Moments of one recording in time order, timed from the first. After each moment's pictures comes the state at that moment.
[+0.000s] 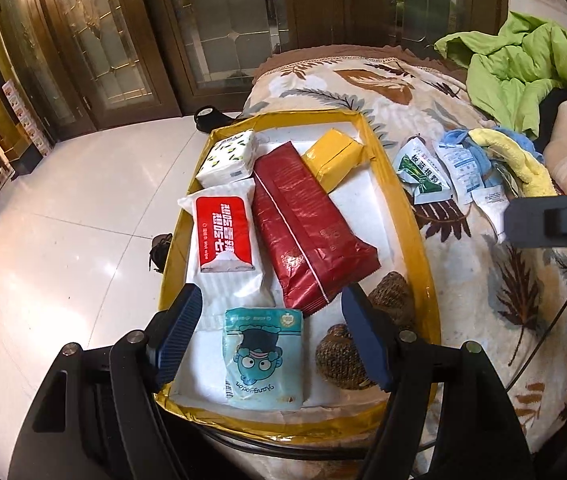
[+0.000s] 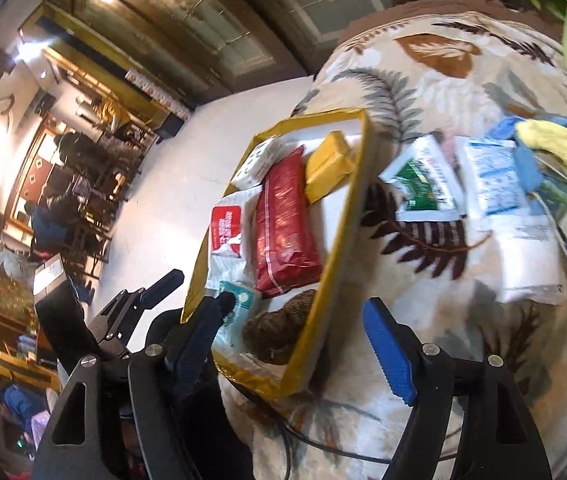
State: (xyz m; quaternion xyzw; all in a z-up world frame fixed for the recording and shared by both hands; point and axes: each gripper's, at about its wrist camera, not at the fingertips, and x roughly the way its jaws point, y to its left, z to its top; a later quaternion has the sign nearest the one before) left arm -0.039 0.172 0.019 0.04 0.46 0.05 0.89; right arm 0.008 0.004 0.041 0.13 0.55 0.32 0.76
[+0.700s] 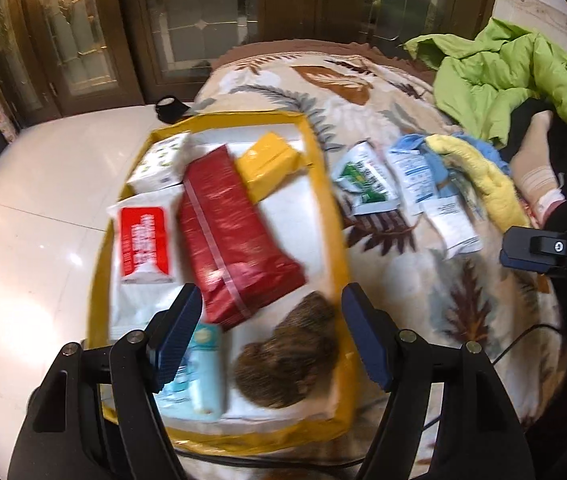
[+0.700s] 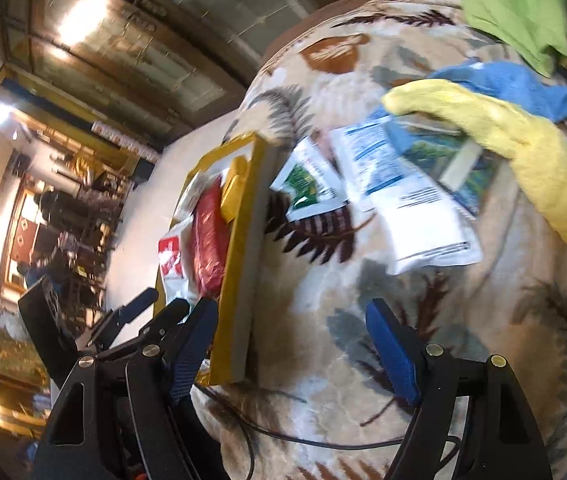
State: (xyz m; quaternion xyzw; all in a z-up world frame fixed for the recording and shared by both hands) left arm -0.017 0.136 0.023 -0.01 0.48 -0.01 0.88; right arm 0.010 -0.090 0.018 0.21 0.55 0.24 0.77
